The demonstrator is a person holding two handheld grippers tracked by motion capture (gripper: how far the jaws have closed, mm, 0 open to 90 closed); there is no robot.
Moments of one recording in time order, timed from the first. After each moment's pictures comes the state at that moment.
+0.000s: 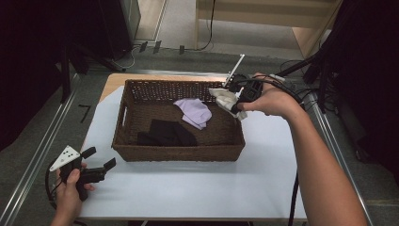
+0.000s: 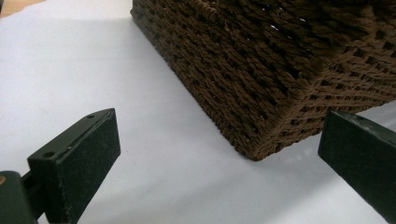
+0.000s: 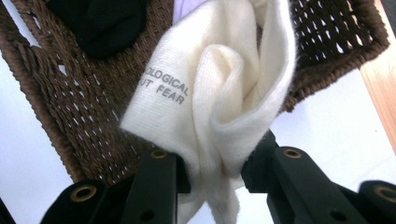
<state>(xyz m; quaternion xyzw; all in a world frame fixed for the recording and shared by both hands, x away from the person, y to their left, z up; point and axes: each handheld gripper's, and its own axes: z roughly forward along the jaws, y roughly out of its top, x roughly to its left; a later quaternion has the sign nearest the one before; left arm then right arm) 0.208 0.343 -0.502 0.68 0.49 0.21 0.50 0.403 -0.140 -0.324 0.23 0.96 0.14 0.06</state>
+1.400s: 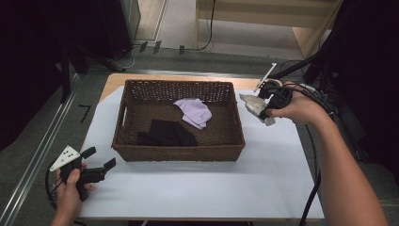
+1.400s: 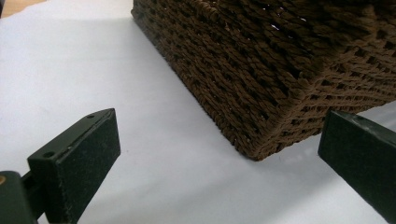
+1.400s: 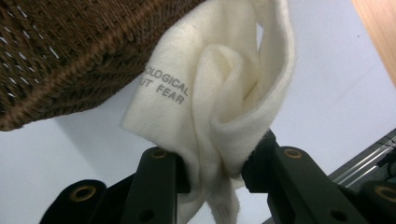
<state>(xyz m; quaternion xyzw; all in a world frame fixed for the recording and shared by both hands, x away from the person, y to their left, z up) 0.208 0.344 -0.502 0.68 0.49 0.21 0.50 0.403 -0.221 -0.352 0.30 0.95 0.10 0.07</state>
